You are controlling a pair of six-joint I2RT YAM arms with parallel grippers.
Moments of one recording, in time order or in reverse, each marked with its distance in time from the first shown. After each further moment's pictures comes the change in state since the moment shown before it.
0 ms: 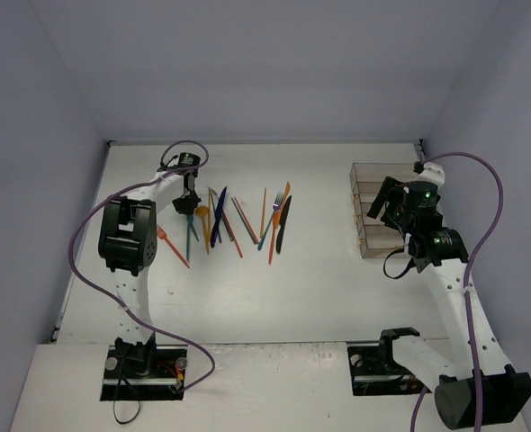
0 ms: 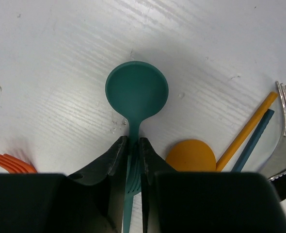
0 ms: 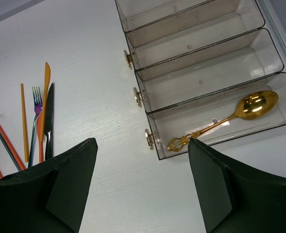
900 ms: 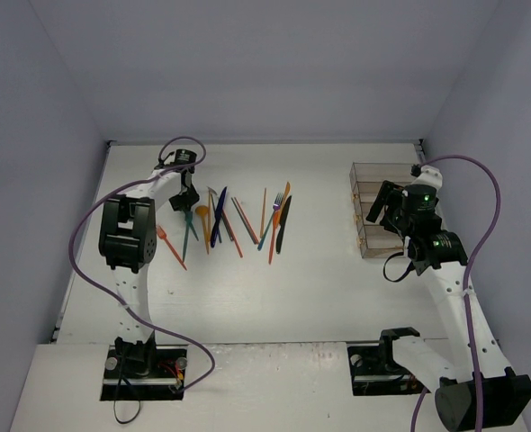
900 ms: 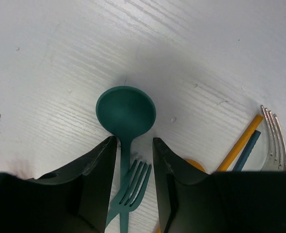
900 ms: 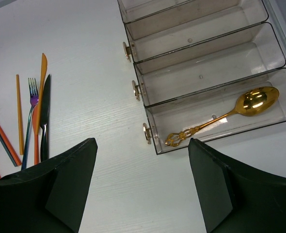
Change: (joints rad) left arm 0.028 0.036 0.047 0.028 0.024 0.033; right arm 0.006 -0.018 -0.026 -0.006 -0.011 -0.018
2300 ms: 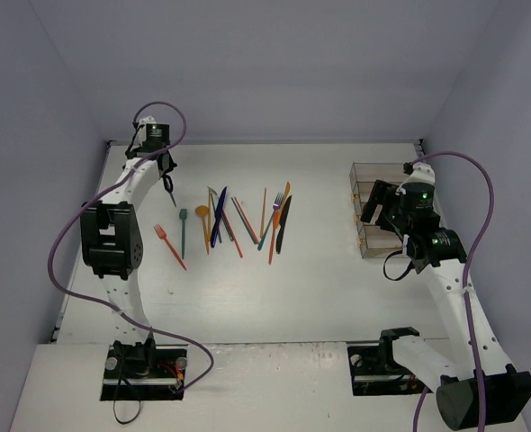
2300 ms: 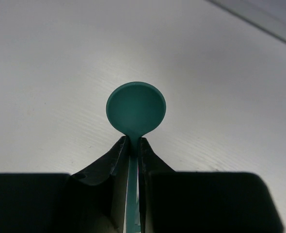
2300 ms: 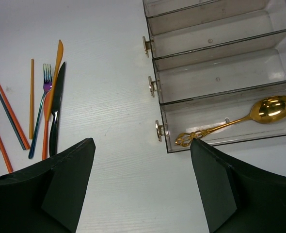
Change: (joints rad) left arm 0.099 -0.122 0.086 0.178 -0.049 0.203; right arm 0.019 0.016 0.019 -0.001 -0.073 -0.043
